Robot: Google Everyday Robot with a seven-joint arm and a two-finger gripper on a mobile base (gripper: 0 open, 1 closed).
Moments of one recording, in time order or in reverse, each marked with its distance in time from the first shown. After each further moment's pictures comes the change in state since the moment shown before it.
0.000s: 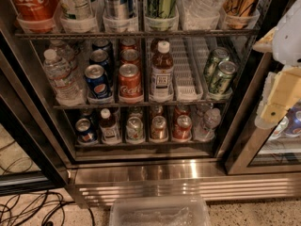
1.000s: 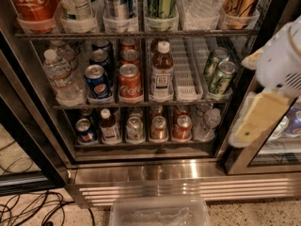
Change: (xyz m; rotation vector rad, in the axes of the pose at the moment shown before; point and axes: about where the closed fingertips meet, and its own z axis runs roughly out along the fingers) arm -0.027 0.033 0.020 0.014 -0.096 0.083
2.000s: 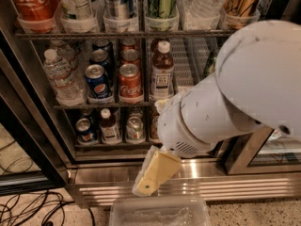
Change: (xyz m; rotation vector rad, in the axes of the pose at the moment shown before) arm -0.123 0.119 0.087 -0.104 -0.269 -0.067
